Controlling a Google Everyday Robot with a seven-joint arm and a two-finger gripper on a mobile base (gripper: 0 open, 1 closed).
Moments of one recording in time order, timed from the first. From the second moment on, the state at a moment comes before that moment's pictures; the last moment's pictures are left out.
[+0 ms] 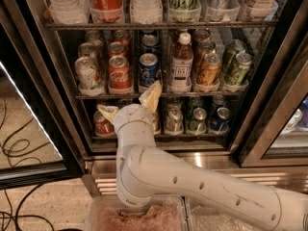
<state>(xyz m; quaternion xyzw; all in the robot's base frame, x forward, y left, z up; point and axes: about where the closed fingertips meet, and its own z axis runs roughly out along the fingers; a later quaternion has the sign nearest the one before) 0.581 0.049 0.837 -0.16 0.71 -0.06 0.68</state>
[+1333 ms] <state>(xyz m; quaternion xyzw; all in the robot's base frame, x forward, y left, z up) 0.617 0.084 0.829 -0.12 0.68 0.01 0.73</state>
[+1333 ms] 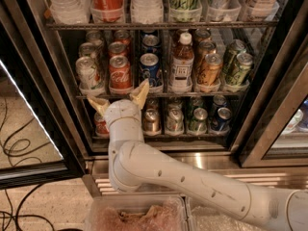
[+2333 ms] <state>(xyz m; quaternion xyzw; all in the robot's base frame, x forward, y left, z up) 0.618 0.087 0.831 -0.12 0.67 0.01 0.73</state>
